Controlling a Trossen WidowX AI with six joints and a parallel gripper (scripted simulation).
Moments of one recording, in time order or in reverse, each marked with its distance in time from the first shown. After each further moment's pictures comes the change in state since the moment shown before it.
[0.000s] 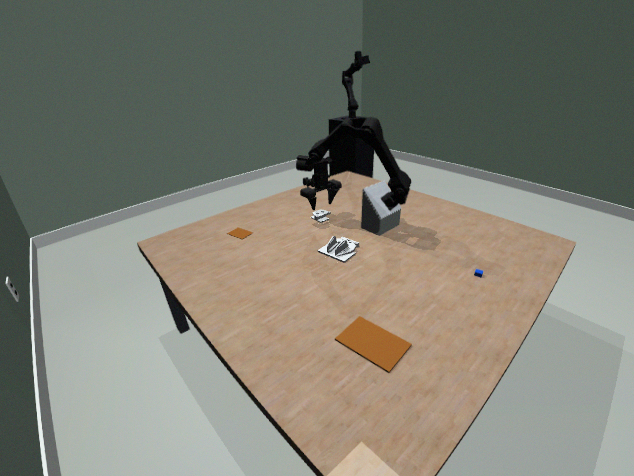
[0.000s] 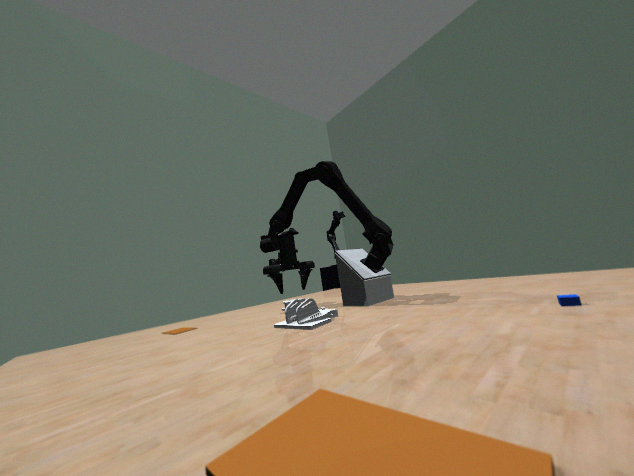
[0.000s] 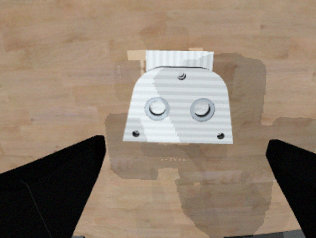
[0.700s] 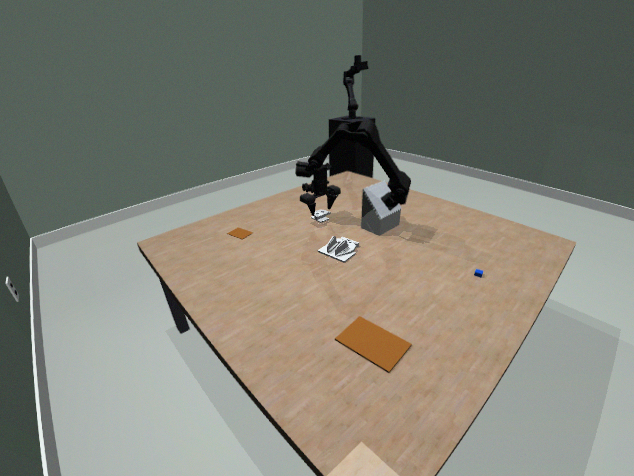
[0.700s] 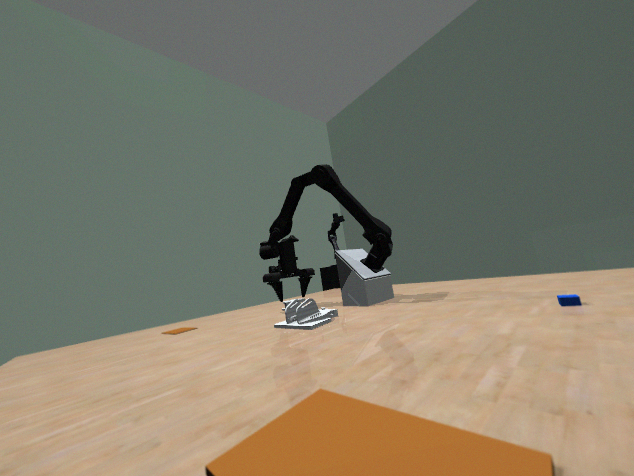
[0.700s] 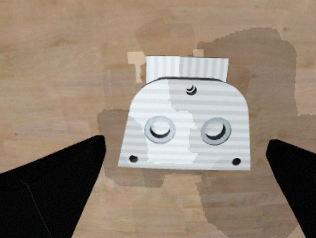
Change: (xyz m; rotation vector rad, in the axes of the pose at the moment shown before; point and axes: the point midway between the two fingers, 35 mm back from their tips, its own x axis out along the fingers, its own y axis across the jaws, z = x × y) arm 0.026 0.003 0.003 -0.005 -0.006 0.002
